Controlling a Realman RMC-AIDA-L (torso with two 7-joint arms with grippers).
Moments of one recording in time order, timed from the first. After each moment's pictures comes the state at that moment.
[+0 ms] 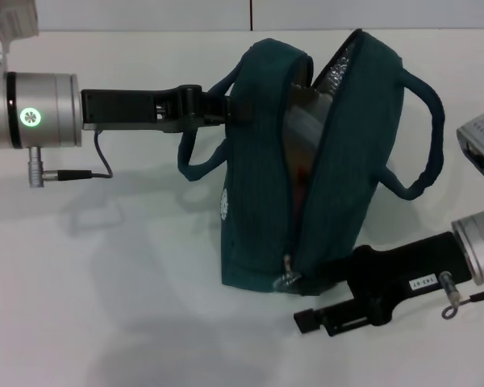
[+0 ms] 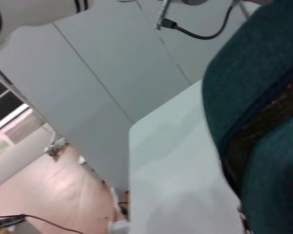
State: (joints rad) left arm -0.64 -2.06 0.84 0.73 1.85 1.60 -2.29; right arm 0.69 2.03 -1.21 -0.42 -1.83 -1.61 1.54
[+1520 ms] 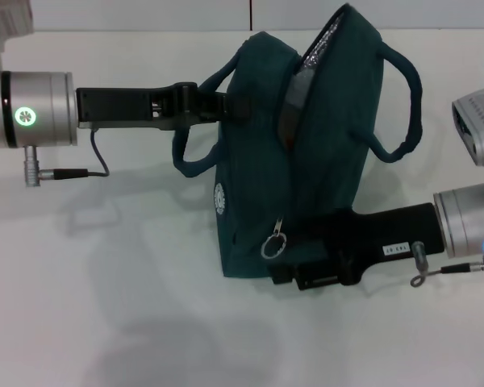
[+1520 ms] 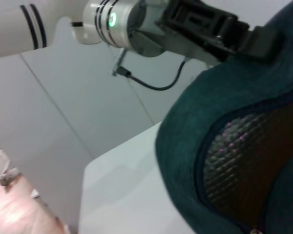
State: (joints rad) left arm -0.63 -2.05 0.84 0.73 1.84 1.60 -2.28; right arm 0.68 2.03 -1.35 -0.43 -1.58 -1.46 1.49
